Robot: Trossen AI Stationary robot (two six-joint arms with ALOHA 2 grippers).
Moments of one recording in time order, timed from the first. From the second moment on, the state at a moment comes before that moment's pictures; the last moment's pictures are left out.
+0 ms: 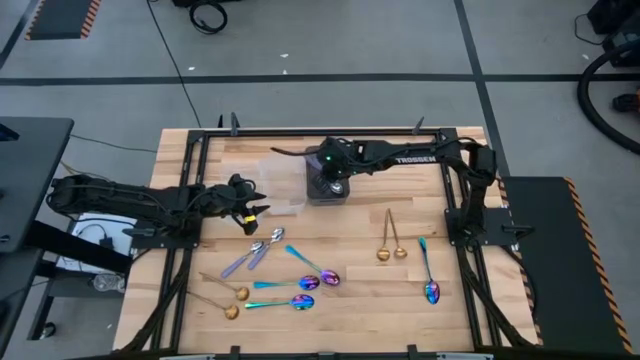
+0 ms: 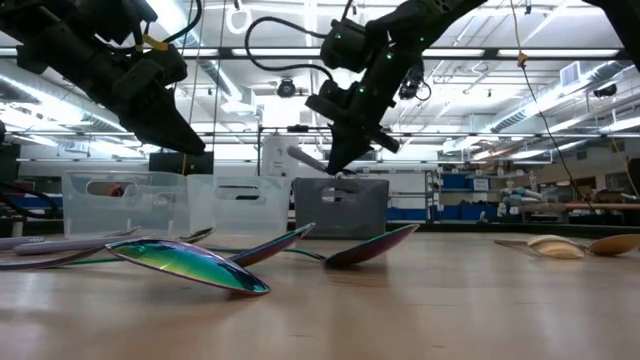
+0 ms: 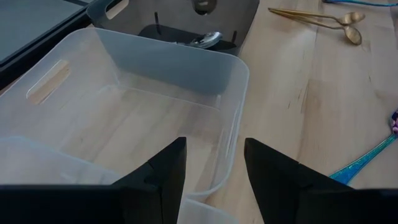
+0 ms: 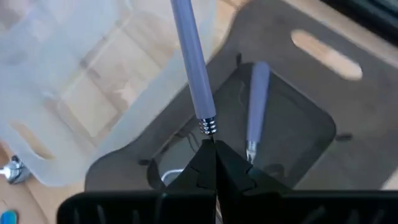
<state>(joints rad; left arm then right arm) 0.03 0.87 0.36 -0.07 -0.31 -0.25 -0.27 1.86 1.41 -0.51 0.16 0.53</state>
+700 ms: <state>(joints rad) 0.03 0.87 0.36 -0.07 -0.31 -0.22 -0.32 1.86 1.41 -0.62 0.00 0.69</state>
